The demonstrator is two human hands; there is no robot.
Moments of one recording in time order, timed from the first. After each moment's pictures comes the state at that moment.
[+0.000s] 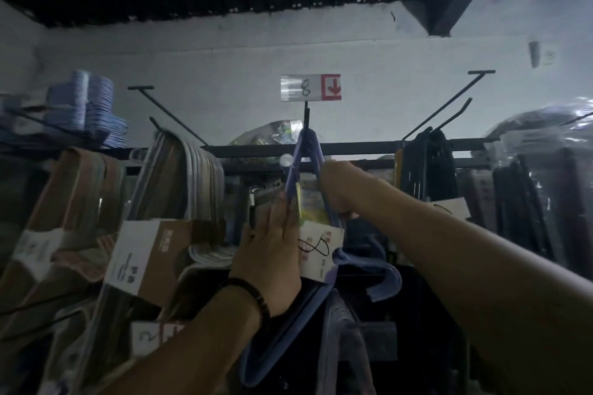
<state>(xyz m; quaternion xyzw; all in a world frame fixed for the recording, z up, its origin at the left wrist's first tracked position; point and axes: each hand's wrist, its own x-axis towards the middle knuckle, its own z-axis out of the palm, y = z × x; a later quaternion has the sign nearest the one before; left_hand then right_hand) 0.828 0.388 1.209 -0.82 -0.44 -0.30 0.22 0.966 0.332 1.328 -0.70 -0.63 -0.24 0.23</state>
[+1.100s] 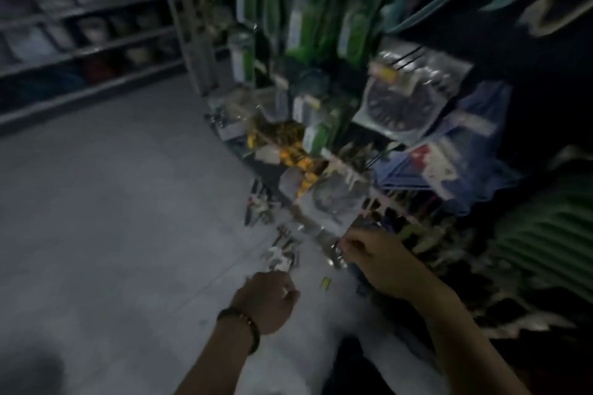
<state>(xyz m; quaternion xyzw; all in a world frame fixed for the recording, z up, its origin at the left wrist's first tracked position) 0.217 0.000 0.609 -0.51 -0.75 -0.08 -0.41 0.426 0.140 0.698 -0.42 -0.82 0.38 0.02</state>
